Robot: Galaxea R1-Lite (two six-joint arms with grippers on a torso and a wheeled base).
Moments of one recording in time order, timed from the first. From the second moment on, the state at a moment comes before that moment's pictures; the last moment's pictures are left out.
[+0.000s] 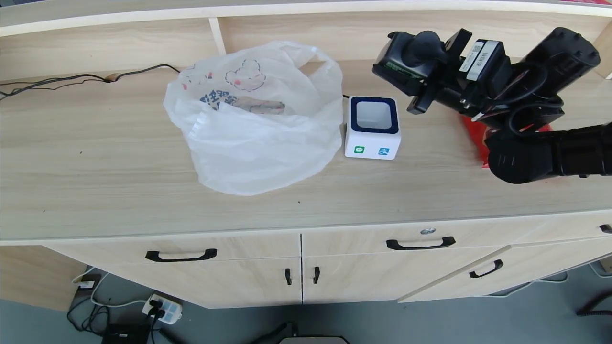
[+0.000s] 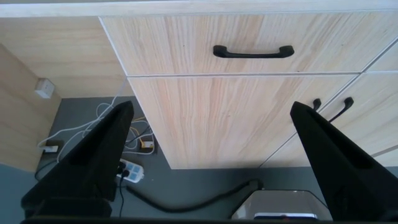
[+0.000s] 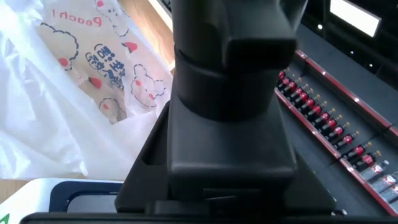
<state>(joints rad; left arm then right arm) 0.00 0.00 0.00 -0.03 0.00 0.07 0.27 2.02 -1.51 -1.18 0.89 -0.74</state>
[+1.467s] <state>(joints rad) 0.00 0.00 0.00 -0.03 0.00 0.06 0.28 2.12 -1.57 -1.18 0.91 -0.73</state>
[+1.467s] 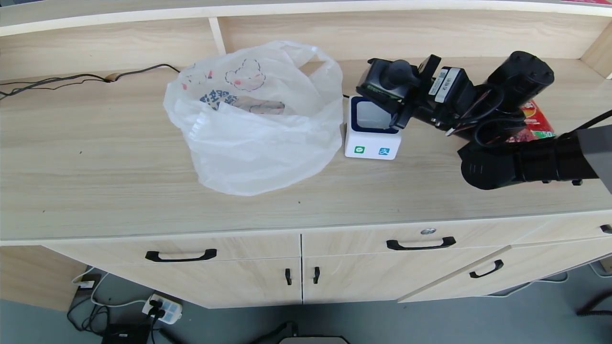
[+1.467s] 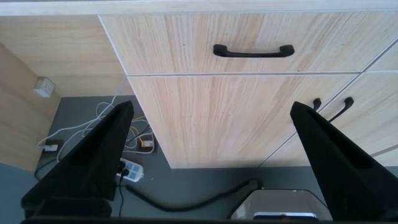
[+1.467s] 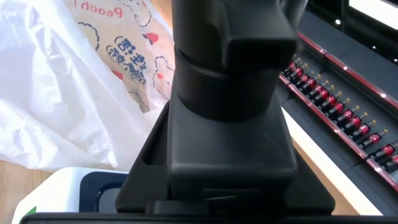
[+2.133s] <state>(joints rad) 0.00 0.00 0.00 -0.03 -0.01 0.10 0.51 1.81 -1.14 -1.18 0.52 -0.49</state>
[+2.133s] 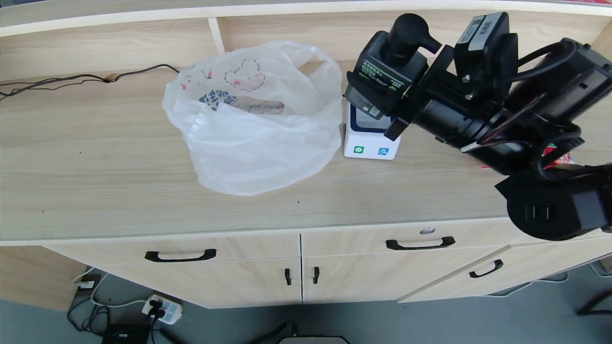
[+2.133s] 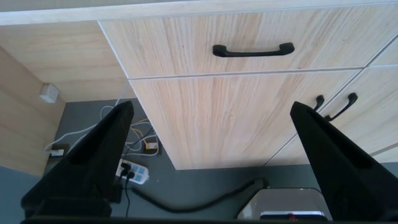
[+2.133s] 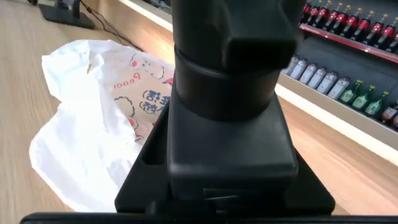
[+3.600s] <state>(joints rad) 0.00 0.00 0.00 -0.03 0.00 0.09 0.51 1.54 -0.95 -1.18 0.05 0.05</state>
